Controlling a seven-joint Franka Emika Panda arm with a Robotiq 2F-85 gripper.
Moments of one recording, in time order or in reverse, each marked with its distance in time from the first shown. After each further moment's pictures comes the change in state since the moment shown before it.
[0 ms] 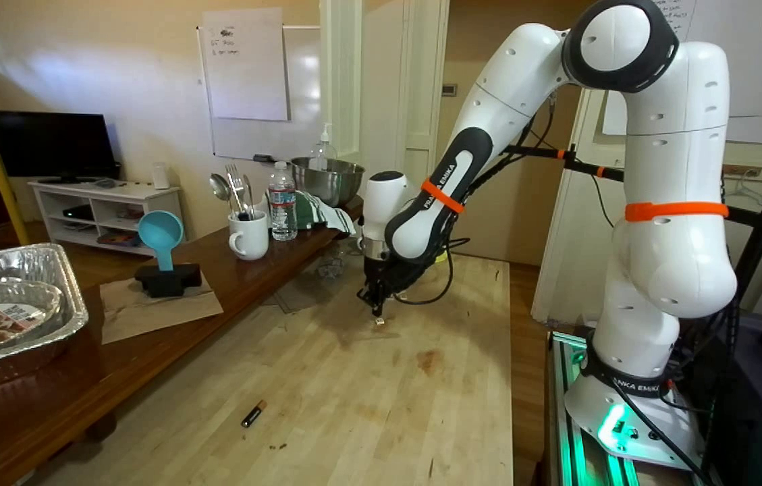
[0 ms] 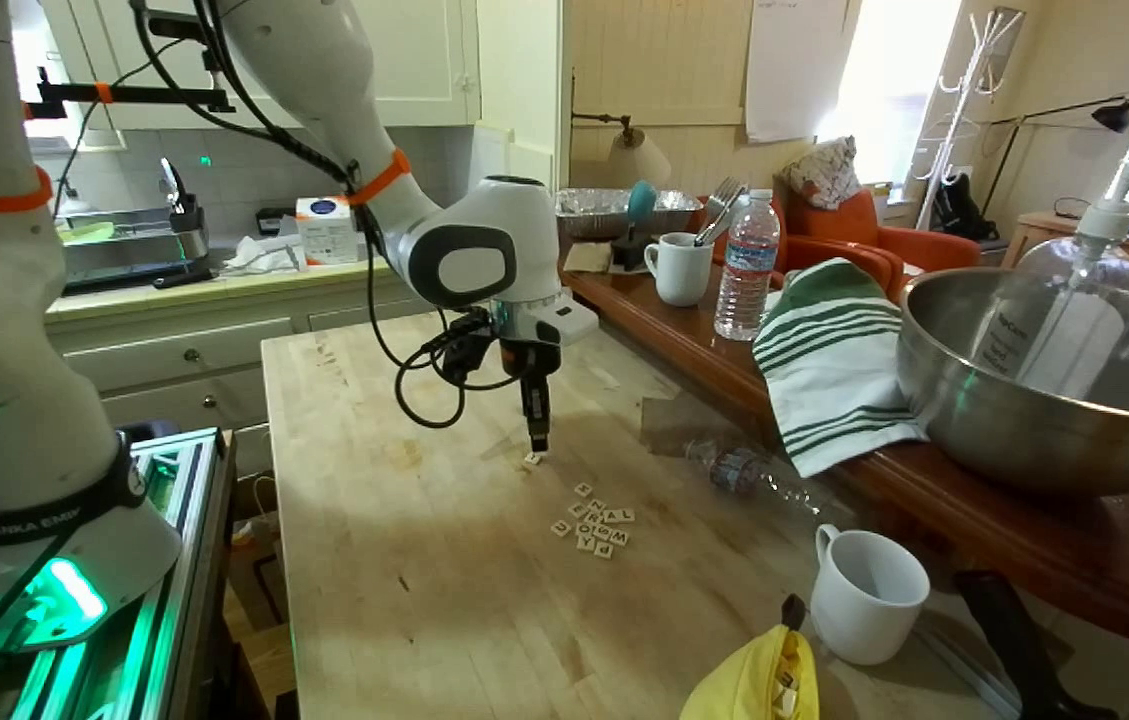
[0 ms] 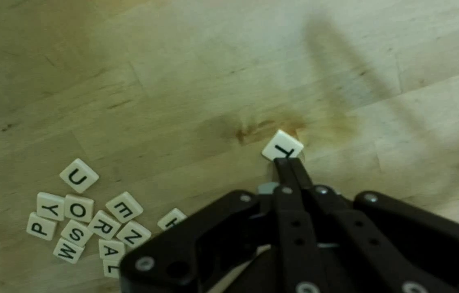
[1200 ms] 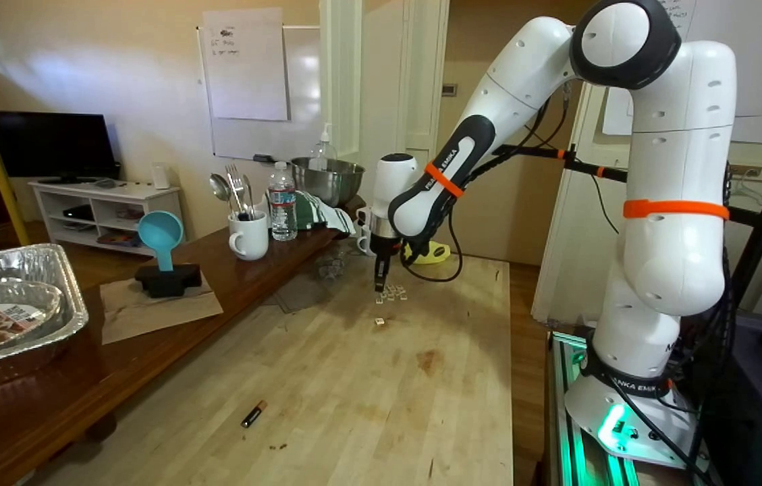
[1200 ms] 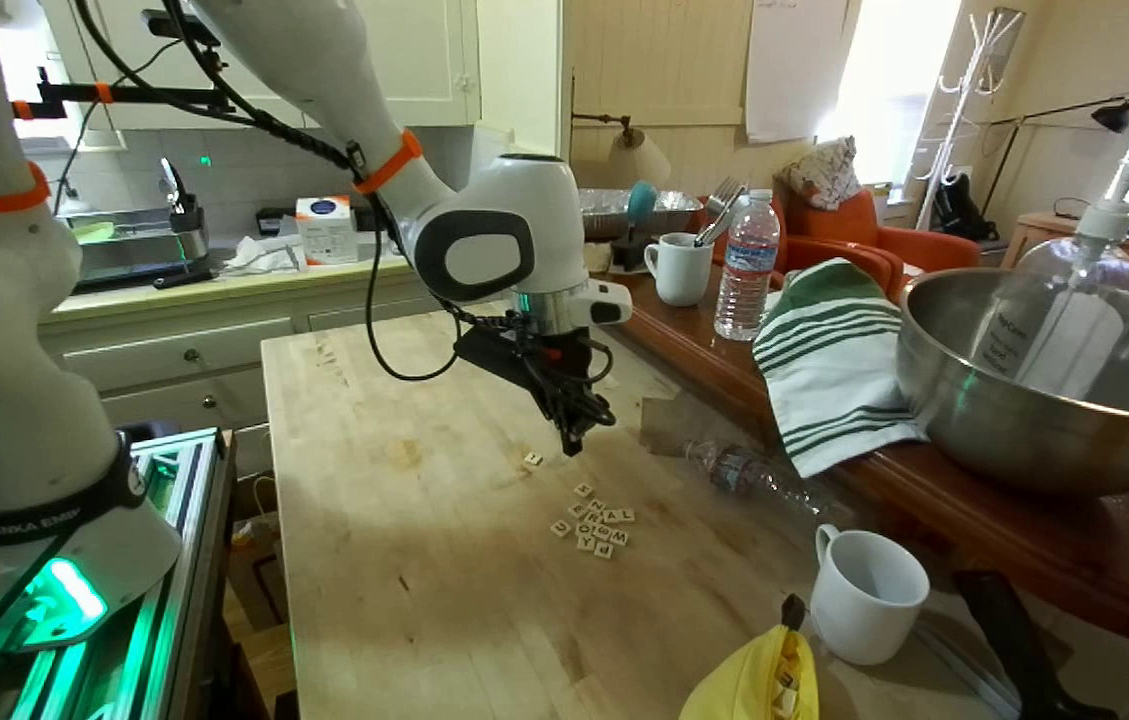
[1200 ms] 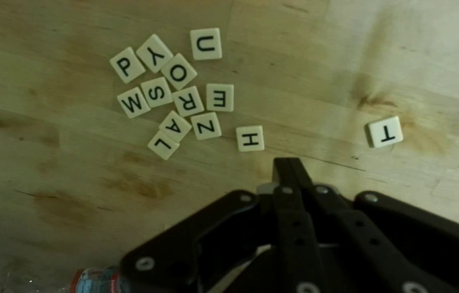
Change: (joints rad) arm -0.135 -0.037 0.021 0.037 -0.011 0.000 -0.710
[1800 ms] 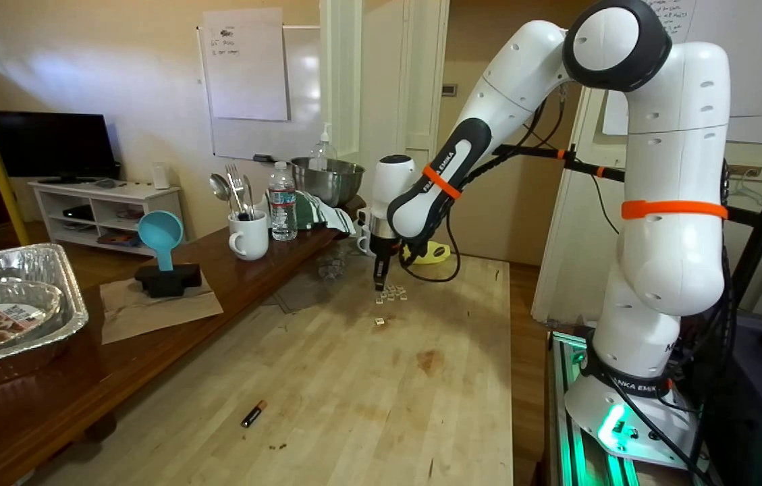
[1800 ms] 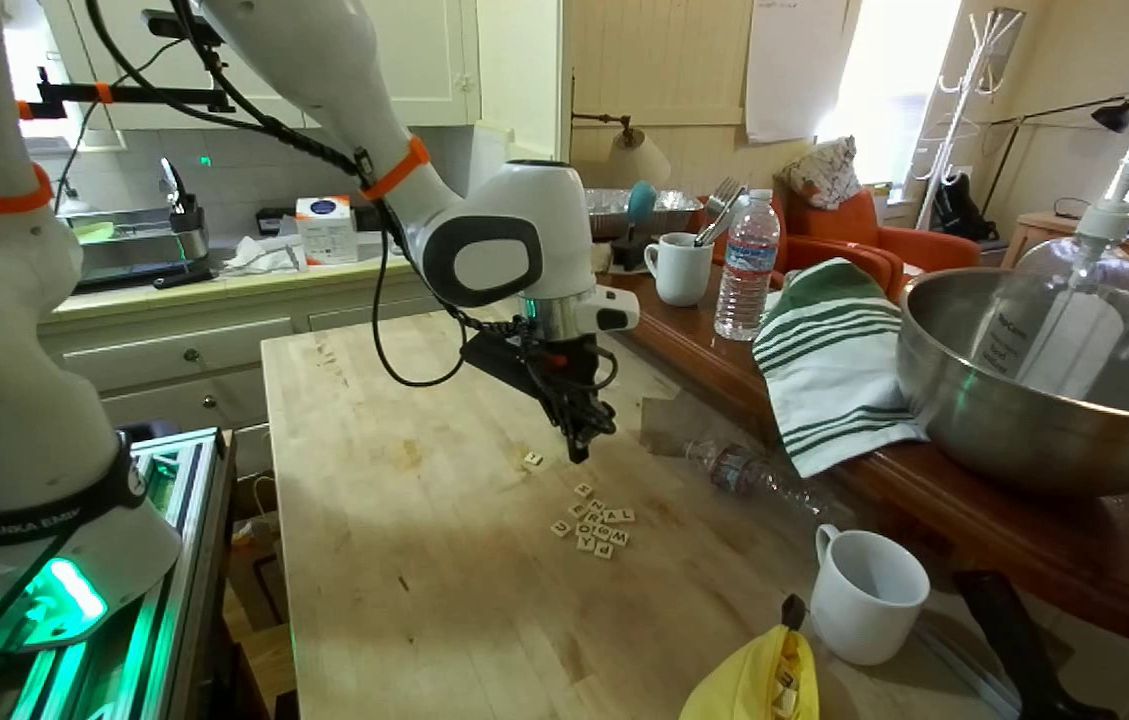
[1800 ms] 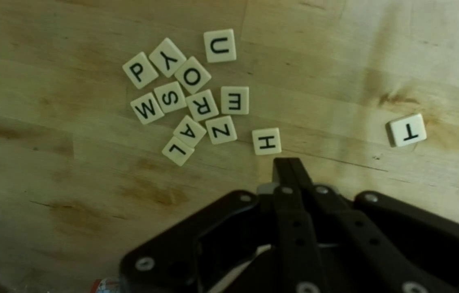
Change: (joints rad) arm -0.006 0.026 -0.010 0.022 -0.023 0.000 0.053
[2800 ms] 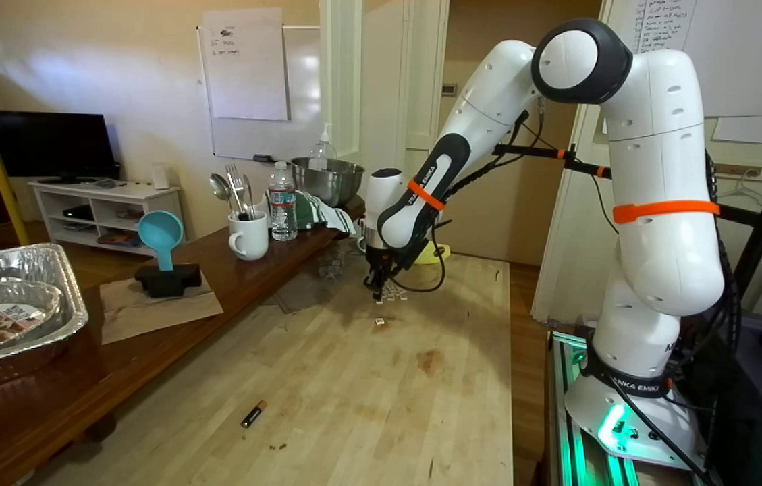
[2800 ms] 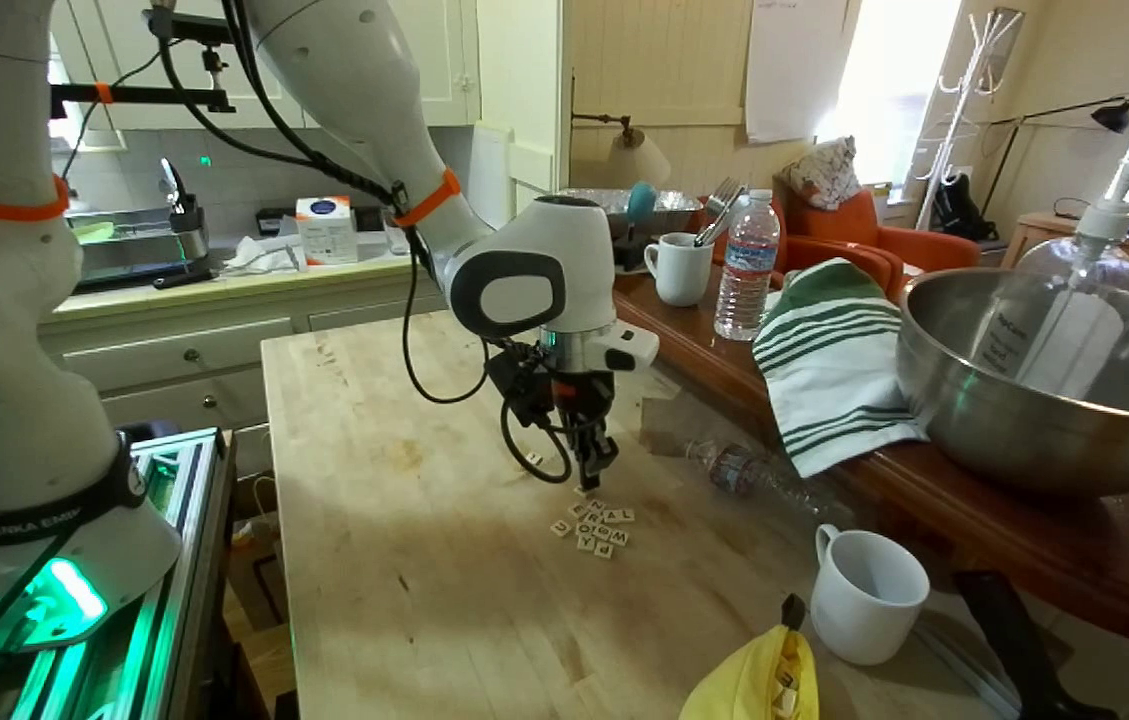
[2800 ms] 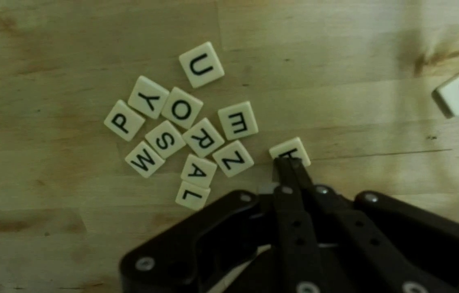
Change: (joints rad) arm 0.000 0.129 -0.016 0.084 0.034 0.005 0.260
